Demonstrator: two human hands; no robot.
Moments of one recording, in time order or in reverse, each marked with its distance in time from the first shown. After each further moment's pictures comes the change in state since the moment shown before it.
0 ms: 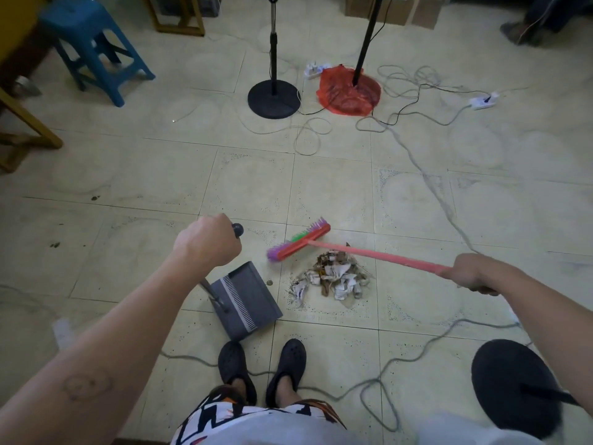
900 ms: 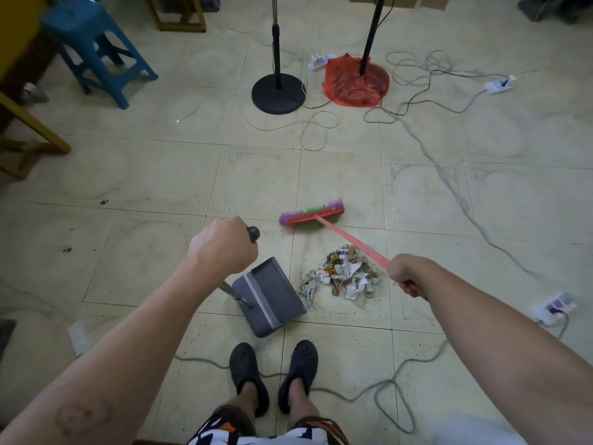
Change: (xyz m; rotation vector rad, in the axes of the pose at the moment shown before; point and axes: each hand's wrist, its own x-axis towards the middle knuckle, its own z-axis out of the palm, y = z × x) left_hand 0.010 0.020 -0.001 -0.003 0.001 0.017; right_hand 0.046 -0.116 0.041 0.349 -0.238 -0.080
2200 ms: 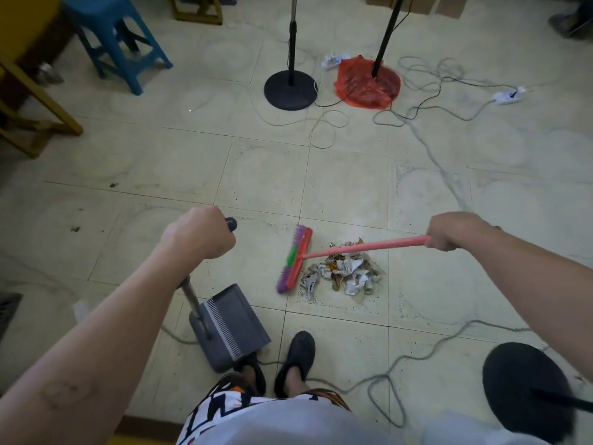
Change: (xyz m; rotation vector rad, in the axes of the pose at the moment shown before) left_hand -0.007 -0.065 -0.005 0.031 -0.056 -0.078; right_hand -0.035 0.001 -0.071 -0.886 0.399 -0.057
